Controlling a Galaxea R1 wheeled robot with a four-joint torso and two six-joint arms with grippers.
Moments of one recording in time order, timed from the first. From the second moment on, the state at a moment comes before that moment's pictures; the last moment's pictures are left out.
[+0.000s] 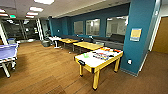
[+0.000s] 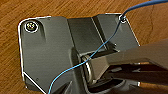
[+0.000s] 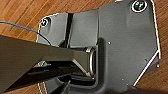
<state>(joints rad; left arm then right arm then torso) 1.58 3.00 -2.62 0.12 -0.14 -0.02 -1.53 2.98 -2.58 -0.14 -0.01 0.05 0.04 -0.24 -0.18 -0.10</state>
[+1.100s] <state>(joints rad) 1.58 3.00 -2.62 0.12 -0.14 -0.02 -1.54 2.98 -2.58 -0.14 -0.01 0.05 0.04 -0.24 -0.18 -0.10</state>
